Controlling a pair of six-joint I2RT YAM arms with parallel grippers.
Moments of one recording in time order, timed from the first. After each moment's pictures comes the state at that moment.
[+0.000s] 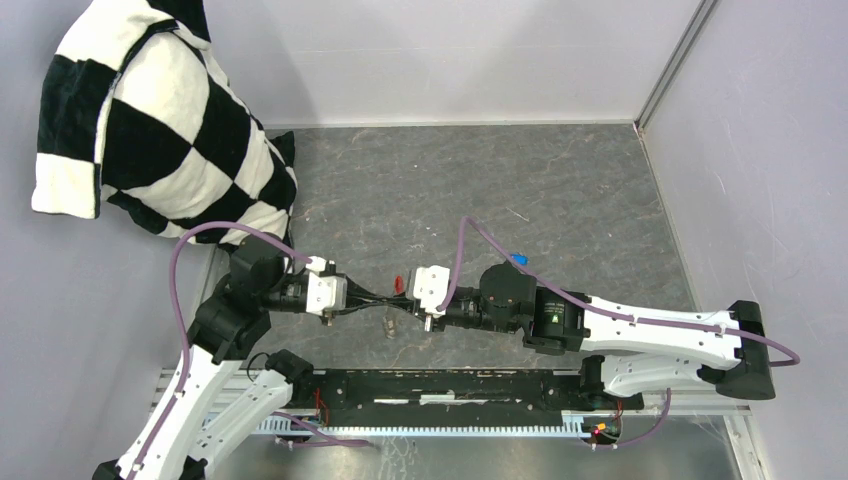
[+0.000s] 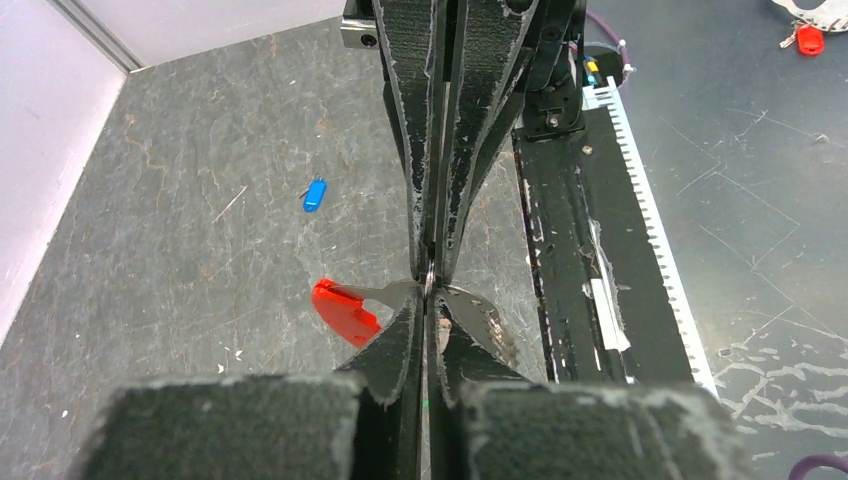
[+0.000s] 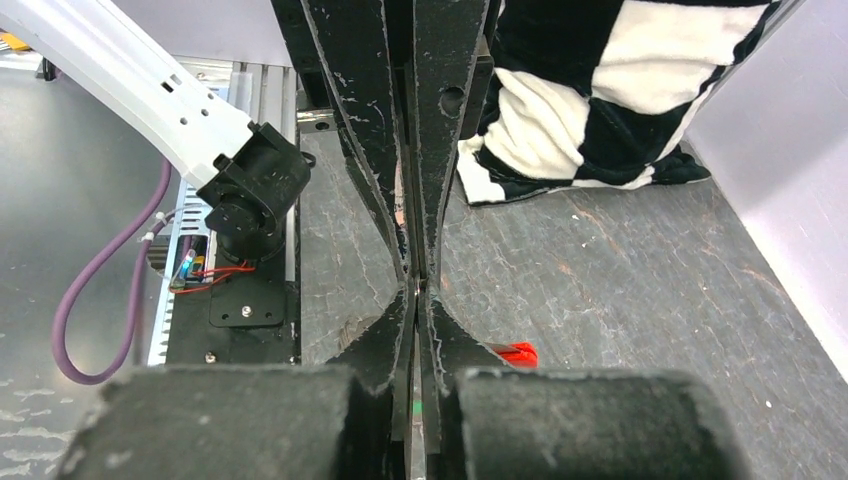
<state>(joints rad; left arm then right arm) -0.48 0.61 0.90 -0.66 1.03 0.59 1.37 1.13 0.98 0.08 -0.03 -0.25</state>
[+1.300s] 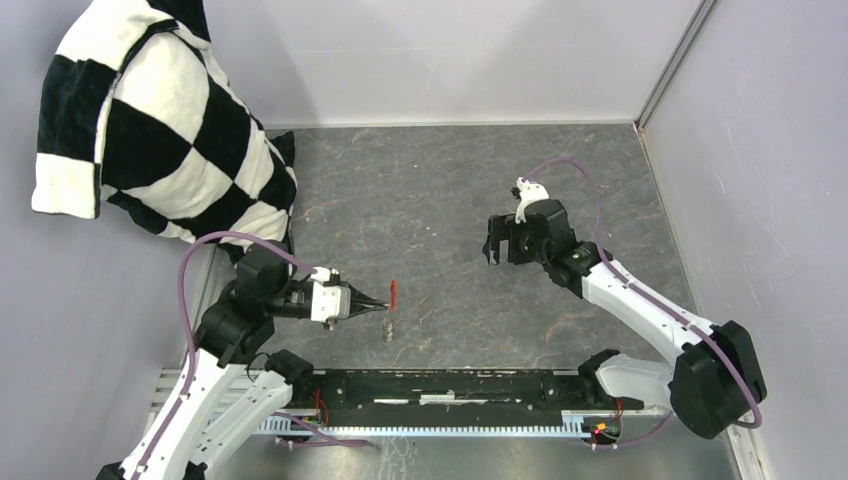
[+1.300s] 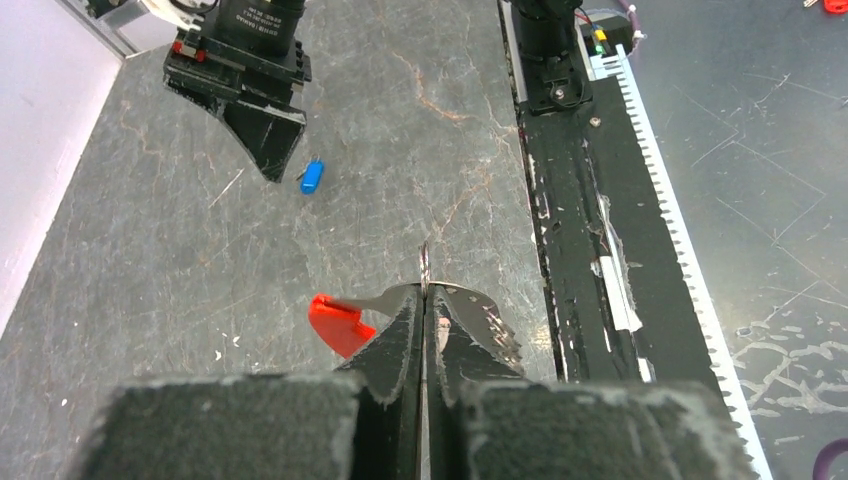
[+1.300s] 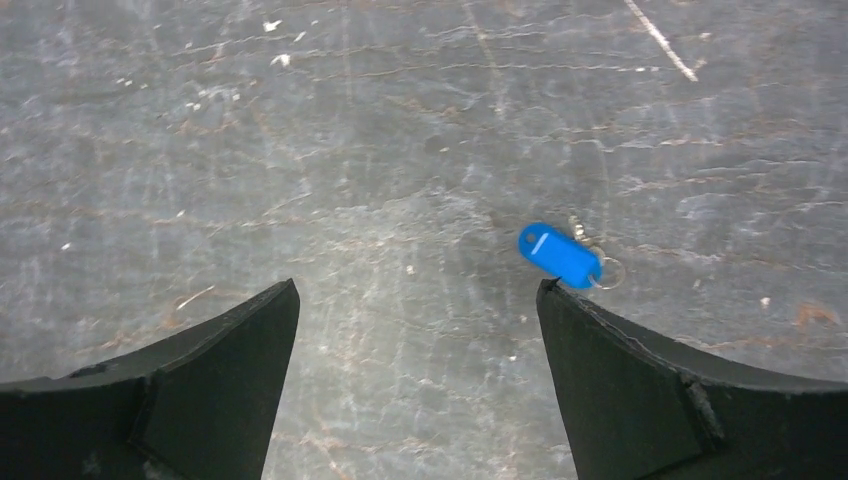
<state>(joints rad) -0.48 0.57 0.82 -0.66 1.02 0.65 0.53 1.18 0.76 -0.25 0.04 0.32</state>
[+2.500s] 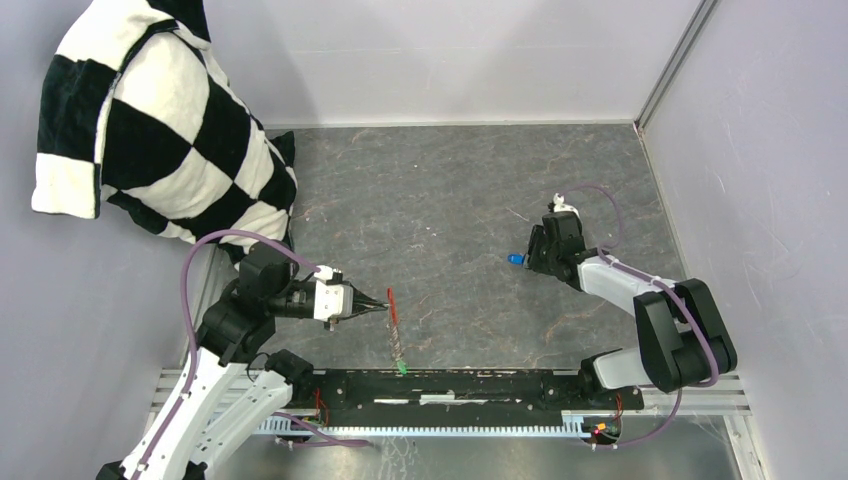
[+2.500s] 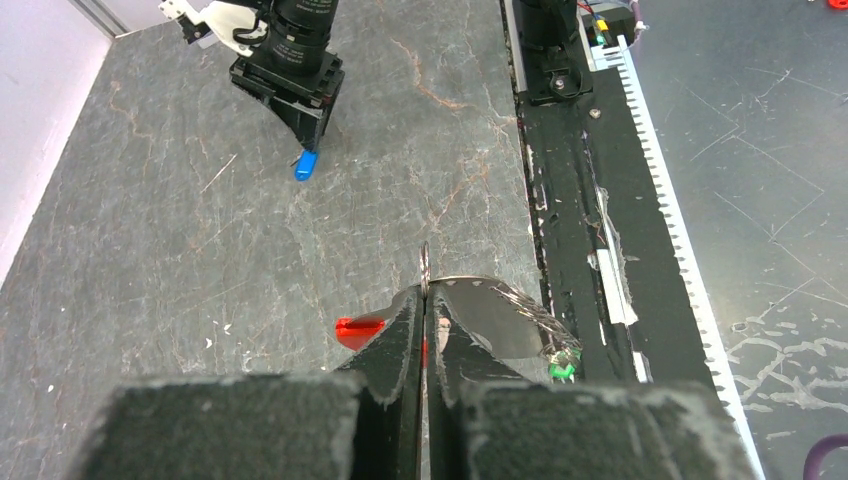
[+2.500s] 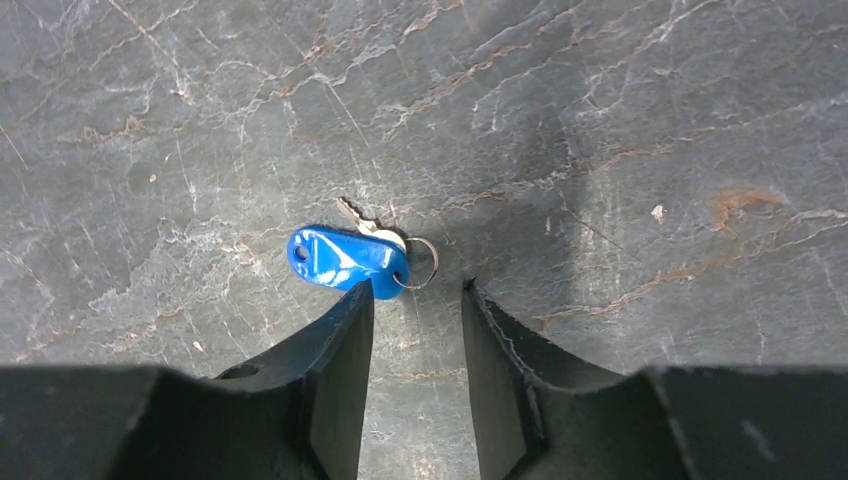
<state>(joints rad) -0.48 0.57 0.81 -0.68 1.00 0.65 0.29 1.40 0.58 -0.06 0.09 0.47</state>
